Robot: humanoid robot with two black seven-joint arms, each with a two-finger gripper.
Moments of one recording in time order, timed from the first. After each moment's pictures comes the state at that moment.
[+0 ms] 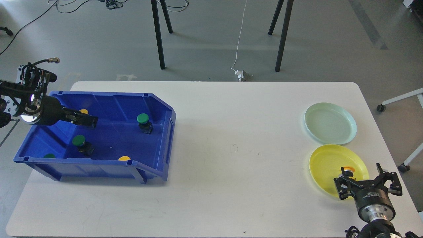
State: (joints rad) left arm -1.21 0.77 0.38 -0.77 1.40 -0.37 -0.49; right arm -0.27 -0.35 1.18 1.44 0.27 -0.01 0.49
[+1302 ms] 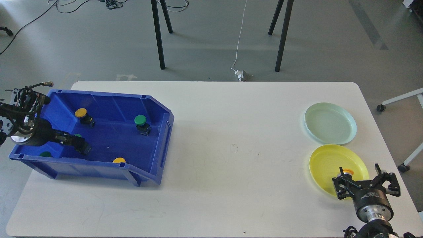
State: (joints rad) left arm -1.08 0.73 0.39 -0.67 1.42 -0.40 -0.49; right arm -0.27 -0.33 1.18 1.44 0.28 0.00 0.49
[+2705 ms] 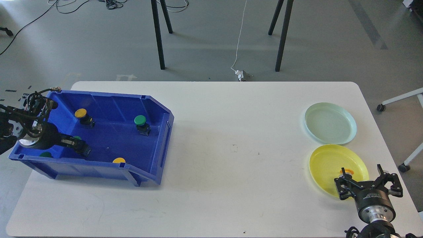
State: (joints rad) left arm -1.05 0.67 0.39 -0.59 1.41 -0.41 -0.49; right arm -0.28 -0.34 1.19 1.45 0.27 0.00 0.49
